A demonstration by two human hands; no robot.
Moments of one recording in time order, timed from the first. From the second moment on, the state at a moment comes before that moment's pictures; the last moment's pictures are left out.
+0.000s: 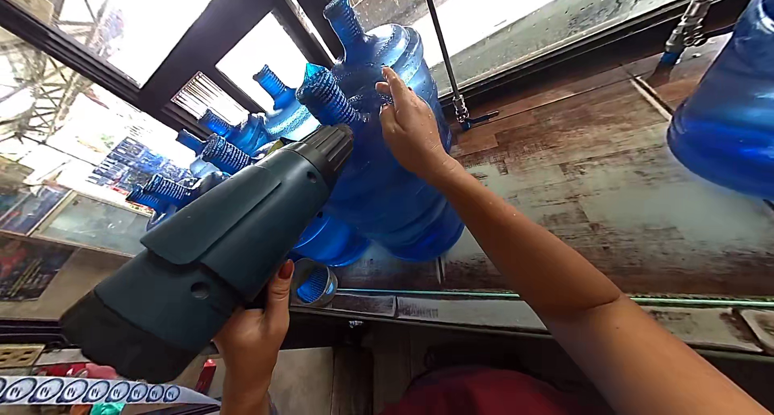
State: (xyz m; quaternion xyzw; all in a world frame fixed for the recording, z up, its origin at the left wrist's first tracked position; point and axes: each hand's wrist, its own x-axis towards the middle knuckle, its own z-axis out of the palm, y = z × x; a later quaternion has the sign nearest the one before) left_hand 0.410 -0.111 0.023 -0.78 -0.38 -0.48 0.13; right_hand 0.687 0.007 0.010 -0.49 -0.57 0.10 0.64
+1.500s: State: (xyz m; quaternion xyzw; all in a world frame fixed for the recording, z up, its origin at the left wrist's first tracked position) left_hand 0.273 0.087 0.076 -0.78 -0.23 -0.48 -0.32; right_hand 0.655 0.012 0.054 -0.56 -0.62 0.19 0.52
